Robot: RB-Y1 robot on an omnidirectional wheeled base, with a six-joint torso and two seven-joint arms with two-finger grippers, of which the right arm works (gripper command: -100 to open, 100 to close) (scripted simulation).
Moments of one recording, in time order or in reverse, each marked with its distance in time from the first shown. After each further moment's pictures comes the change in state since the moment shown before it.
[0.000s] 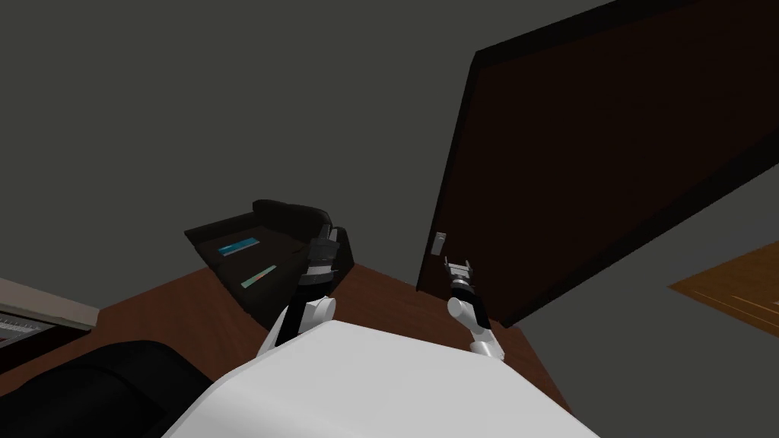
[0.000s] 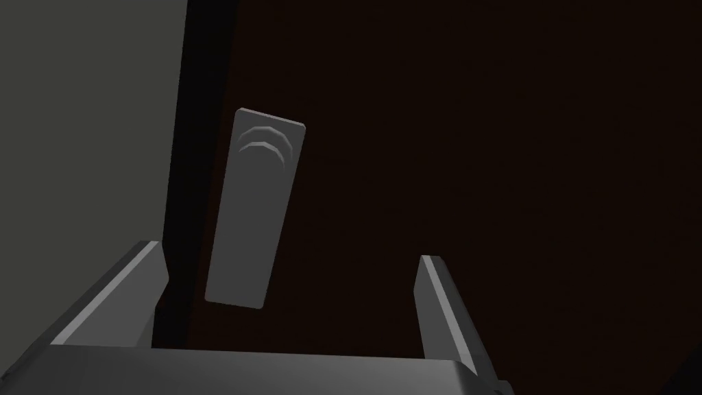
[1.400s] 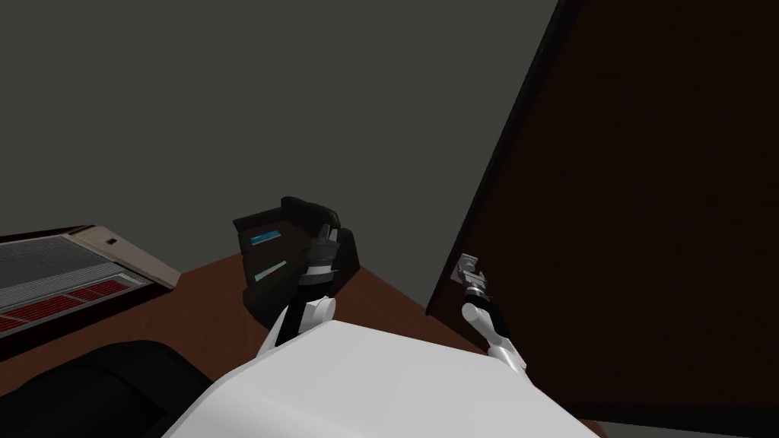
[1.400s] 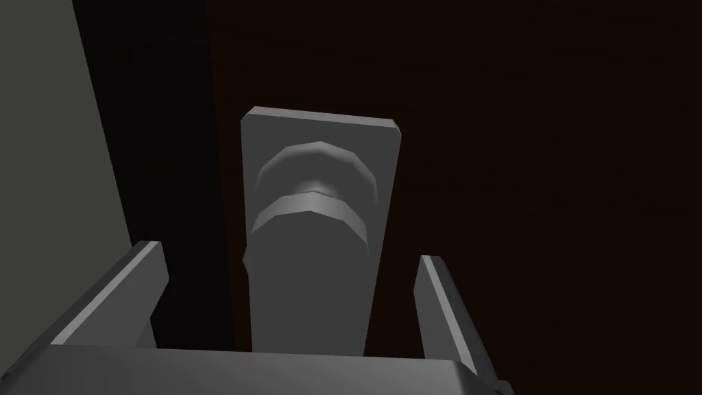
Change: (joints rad) arm -0.031 -0.124 -0.053 0.172 -0.129 -0.002 -0.211
